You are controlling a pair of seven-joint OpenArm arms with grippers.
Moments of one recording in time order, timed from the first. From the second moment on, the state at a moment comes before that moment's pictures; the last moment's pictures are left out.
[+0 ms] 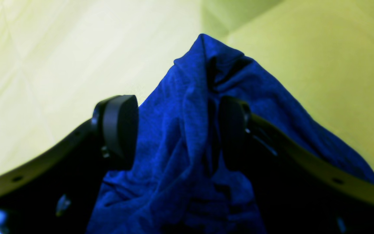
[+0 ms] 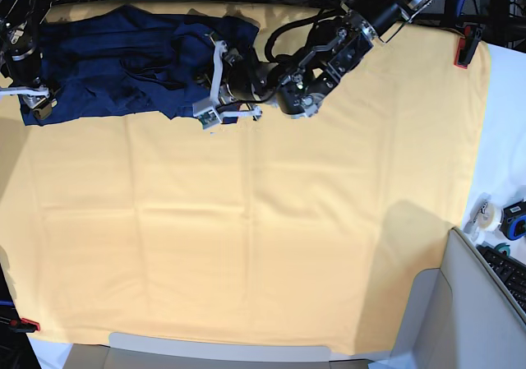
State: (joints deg) left arm -8.9 -8.1 44.9 92.4 -37.7 -16.9 58.6; right arm -17.3 10.1 45.5 103.2 39.3 2.5 -49.7
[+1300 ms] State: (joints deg) left arm -7.7 4.4 46.9 83.8 -23.5 -16.8 46.5; right arm -17.4 10.1 45.5 103.2 39.3 2.5 -49.7
